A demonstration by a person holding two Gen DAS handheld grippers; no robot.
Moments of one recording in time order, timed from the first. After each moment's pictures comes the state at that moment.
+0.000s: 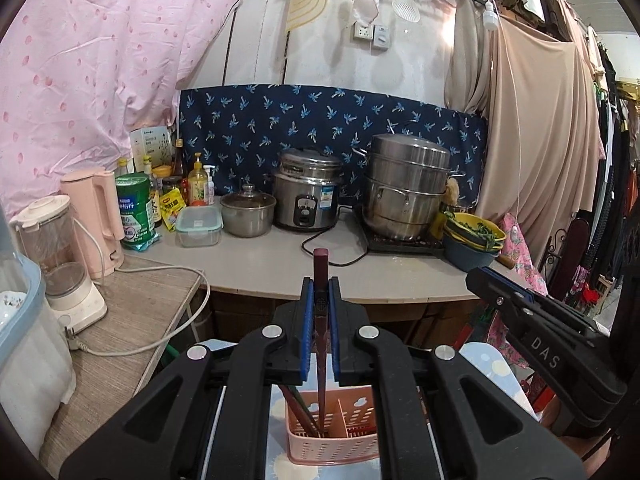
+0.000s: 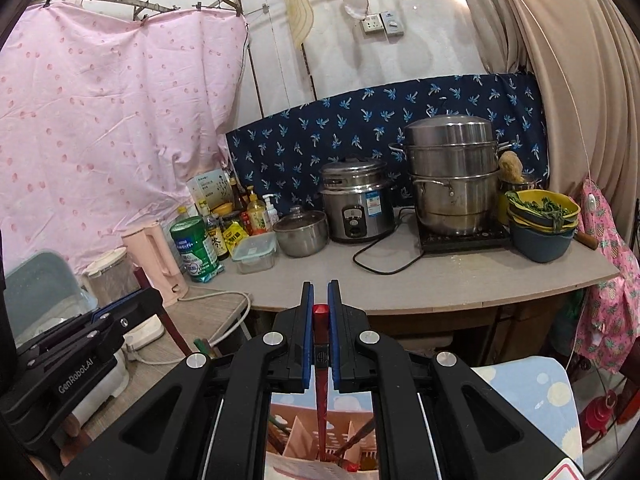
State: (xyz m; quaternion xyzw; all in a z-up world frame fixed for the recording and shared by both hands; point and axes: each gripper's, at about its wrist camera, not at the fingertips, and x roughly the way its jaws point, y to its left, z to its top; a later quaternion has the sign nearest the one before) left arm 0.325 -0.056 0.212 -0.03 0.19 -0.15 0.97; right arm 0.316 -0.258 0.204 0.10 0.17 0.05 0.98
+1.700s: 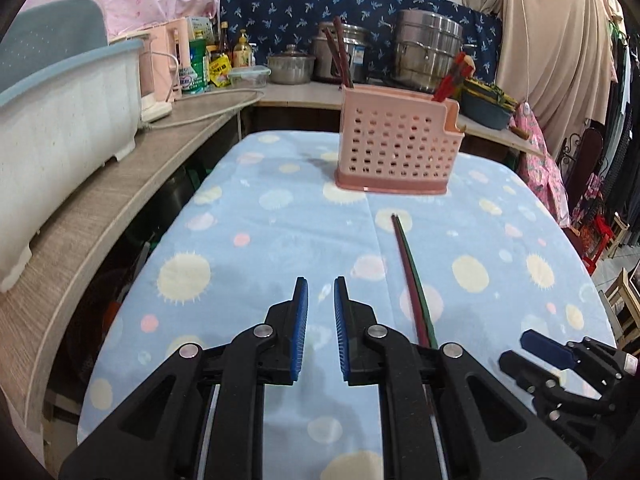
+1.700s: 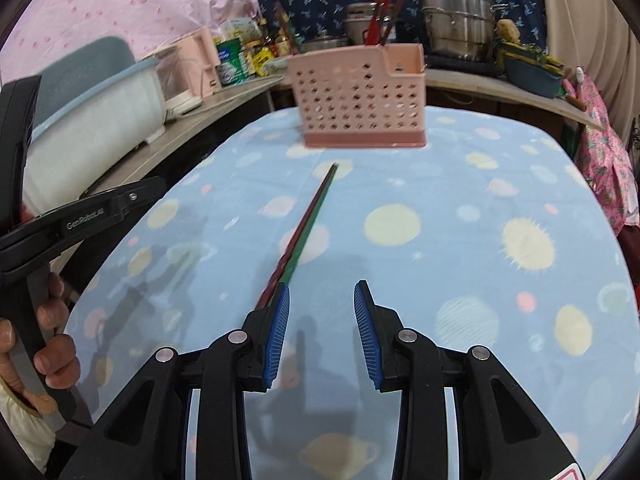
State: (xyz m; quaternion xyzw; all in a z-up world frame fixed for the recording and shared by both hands) left arm 0.108 0.018 0.016 0.00 0.35 -0.10 0.93; right arm 0.050 -0.191 -0.023 0.05 0.38 0.09 0.92
